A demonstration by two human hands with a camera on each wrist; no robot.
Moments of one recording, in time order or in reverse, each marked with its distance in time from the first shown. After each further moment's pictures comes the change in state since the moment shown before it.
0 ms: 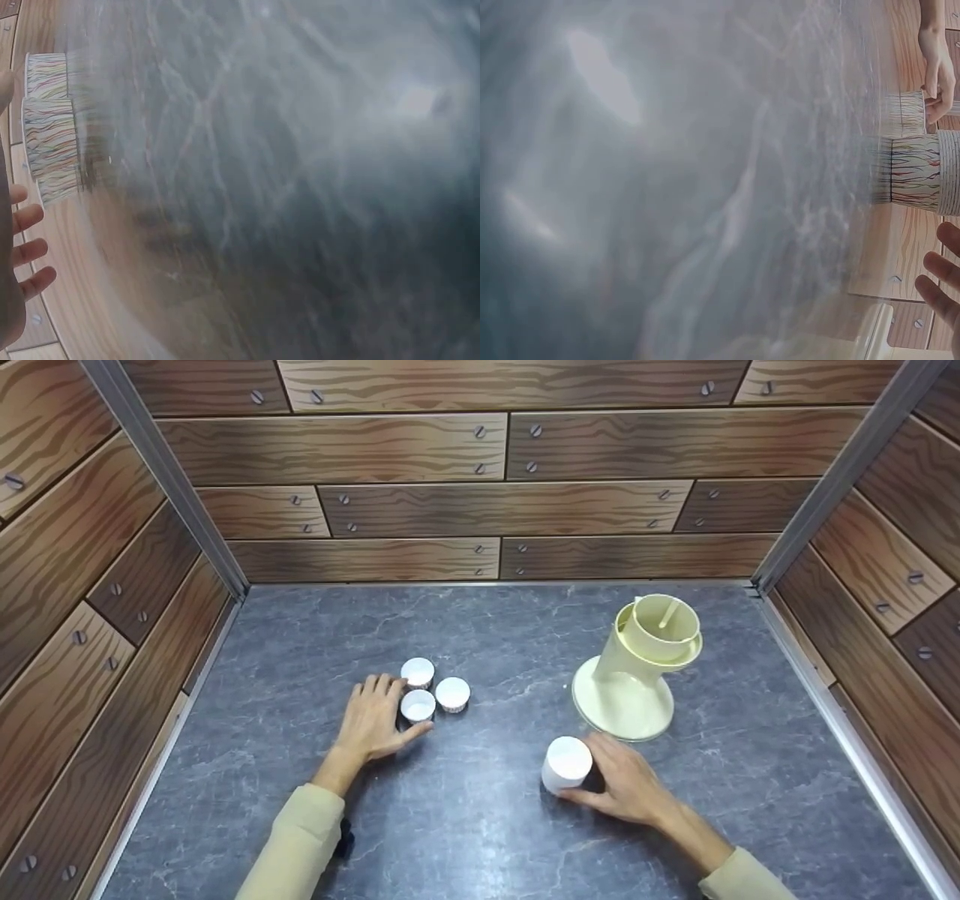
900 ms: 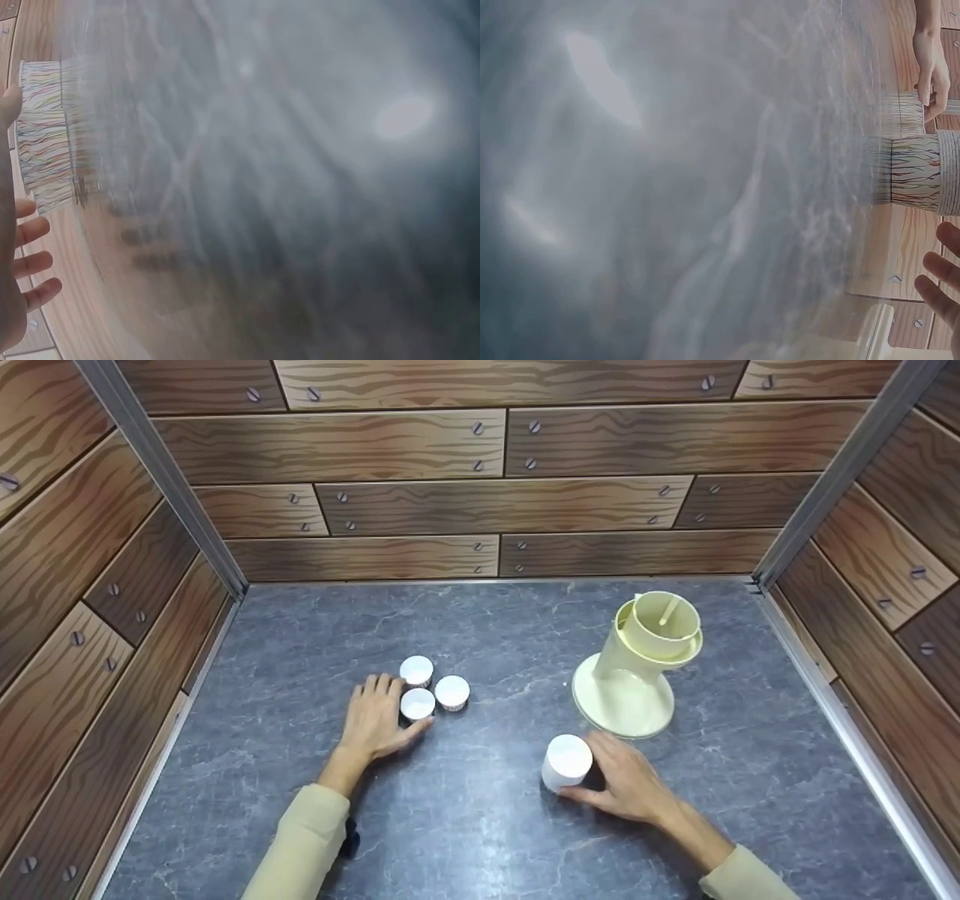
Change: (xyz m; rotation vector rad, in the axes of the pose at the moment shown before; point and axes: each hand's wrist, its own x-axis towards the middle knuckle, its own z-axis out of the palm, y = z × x) left_hand 0.001 0.004 0.009 0.029 0.010 -0.060; right_hand -0.001 -0.001 0.000 0.015 -0.030 0.043
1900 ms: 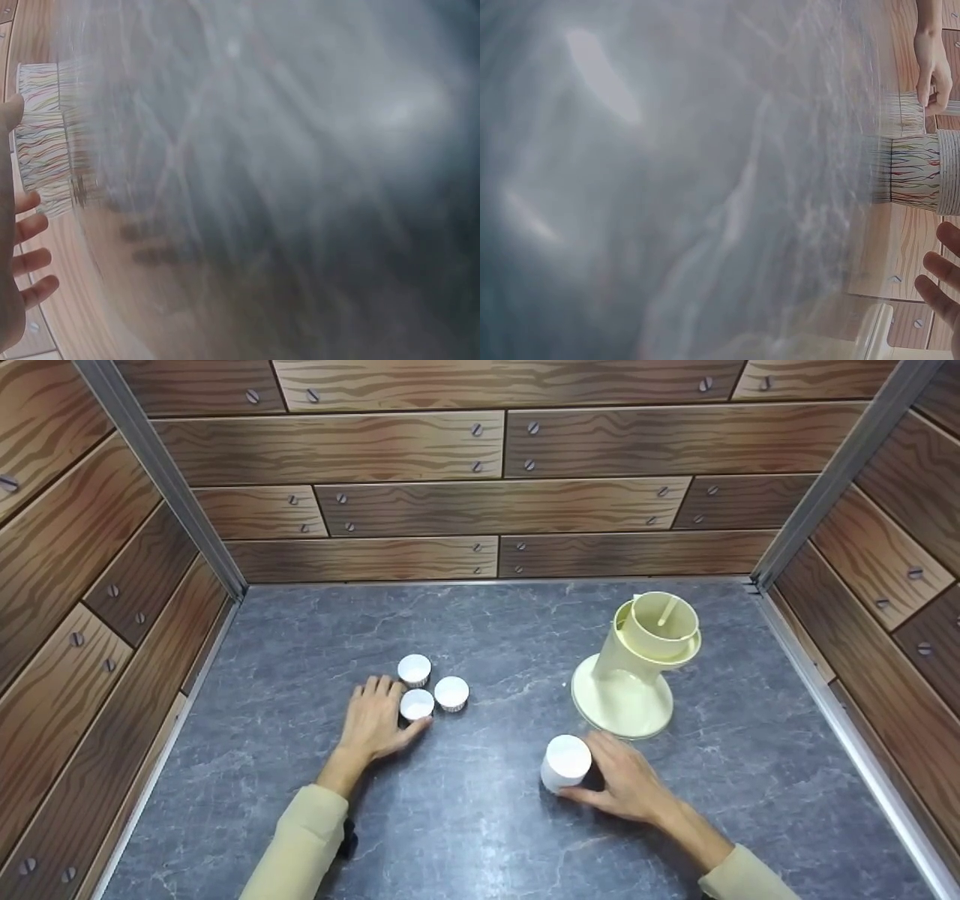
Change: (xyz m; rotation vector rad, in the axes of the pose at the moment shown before) left_hand -0.001 0.000 -0.001 0.037 0.021 0.030; right_hand 0.001 0.002 -0.001 0.004 0.004 -0.011
